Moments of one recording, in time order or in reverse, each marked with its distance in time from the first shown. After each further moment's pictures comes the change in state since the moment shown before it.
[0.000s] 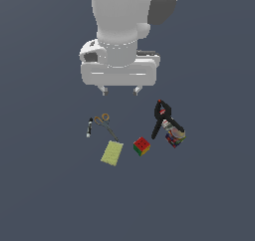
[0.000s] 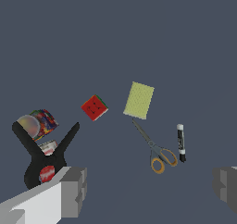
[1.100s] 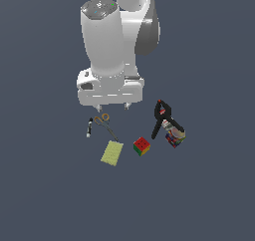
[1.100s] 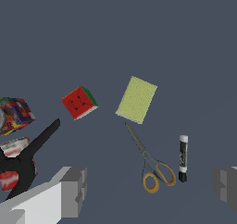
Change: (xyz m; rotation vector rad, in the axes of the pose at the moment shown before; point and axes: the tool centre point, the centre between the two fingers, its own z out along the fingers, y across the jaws) arm 0.000 0.028 0.074 0.010 -0.005 -0.109
